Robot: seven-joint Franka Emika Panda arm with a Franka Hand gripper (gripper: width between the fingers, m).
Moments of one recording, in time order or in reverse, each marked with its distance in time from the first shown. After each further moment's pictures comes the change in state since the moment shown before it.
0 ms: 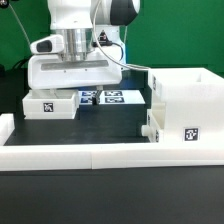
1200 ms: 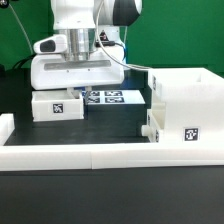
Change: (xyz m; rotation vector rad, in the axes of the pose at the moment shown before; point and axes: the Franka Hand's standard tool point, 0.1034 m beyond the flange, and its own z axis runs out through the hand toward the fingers) arm 0.001 -0.005 0.000 -0.002 0.008 -0.014
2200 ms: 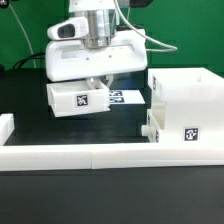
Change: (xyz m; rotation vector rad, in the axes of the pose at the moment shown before) arm 0.081 -0.044 -0.035 0.040 -0.004 -0.134
